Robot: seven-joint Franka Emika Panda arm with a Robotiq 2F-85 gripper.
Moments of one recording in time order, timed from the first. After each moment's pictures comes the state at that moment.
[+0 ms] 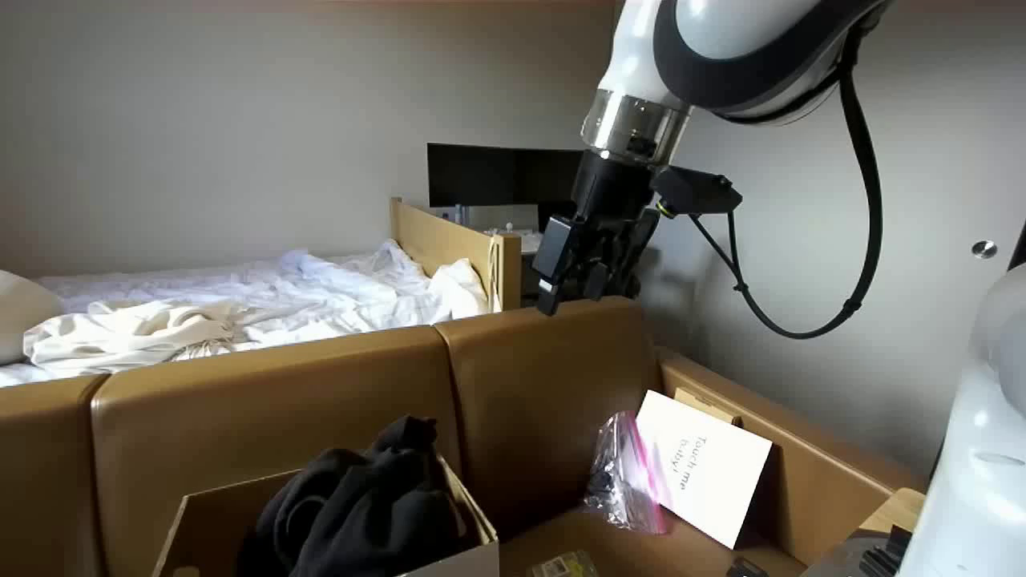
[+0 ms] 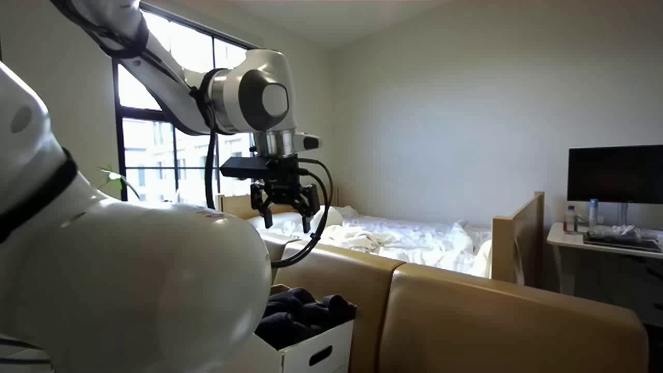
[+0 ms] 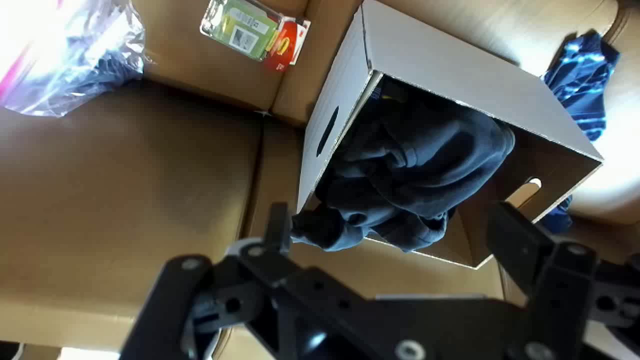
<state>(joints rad) 0.28 -0.77 0.16 -2.79 0.18 2.31 0.05</state>
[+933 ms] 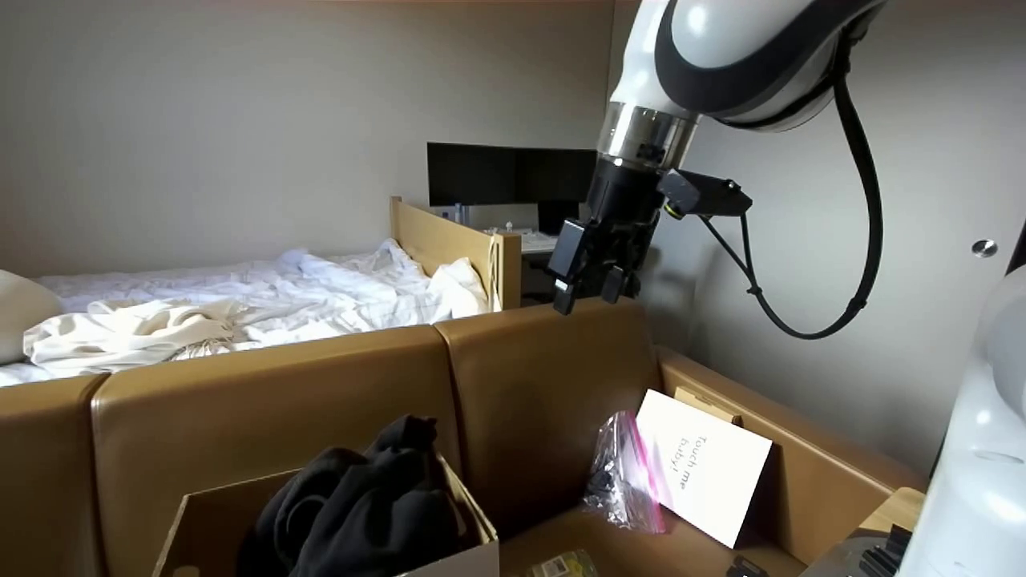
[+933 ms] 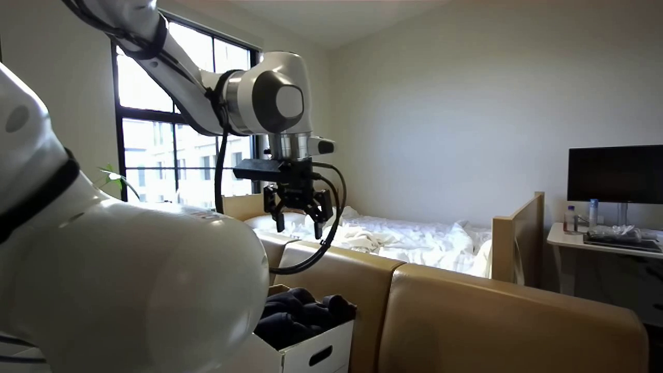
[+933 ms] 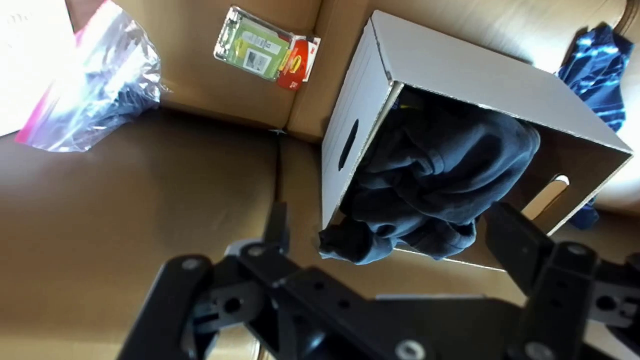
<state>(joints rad) 0.24 -0.76 0.11 -2.79 0.16 2.28 0.04</state>
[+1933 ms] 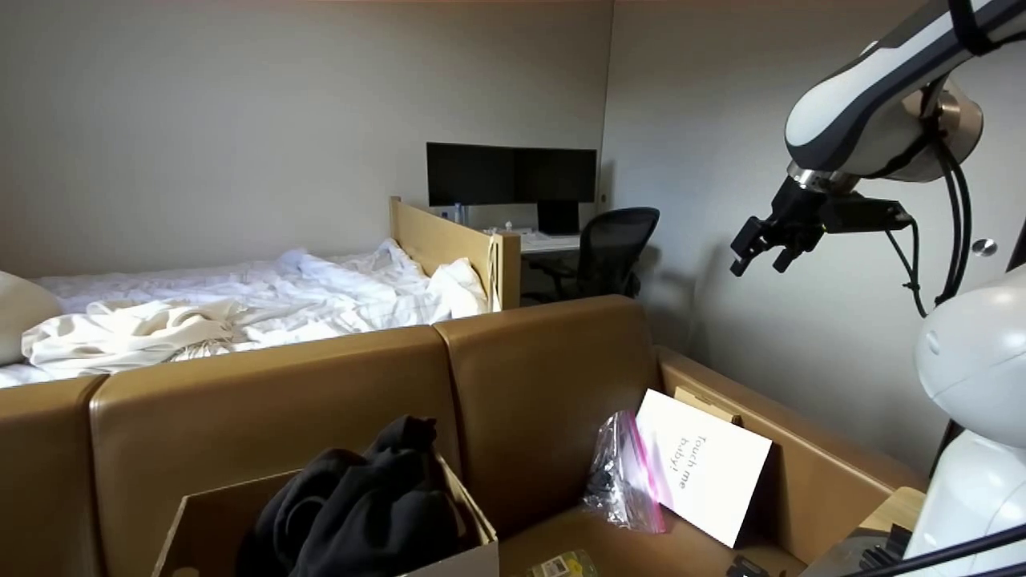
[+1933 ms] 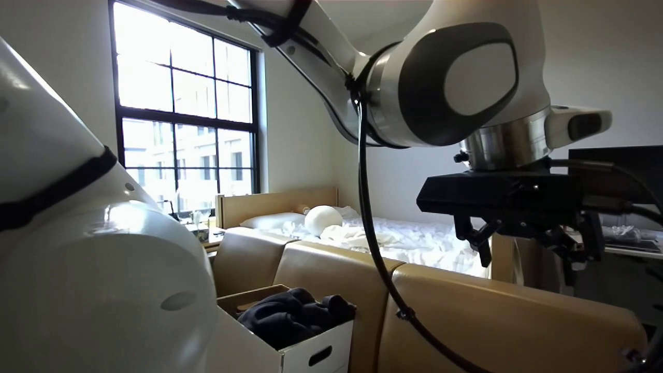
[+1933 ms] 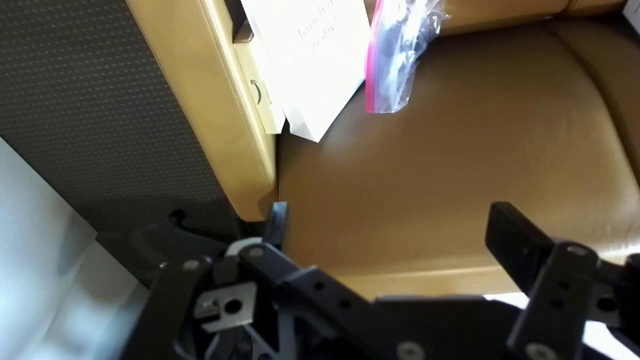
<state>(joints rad) -0.28 -0.62 -0.42 -2.78 -0.13 2.62 -0.32</state>
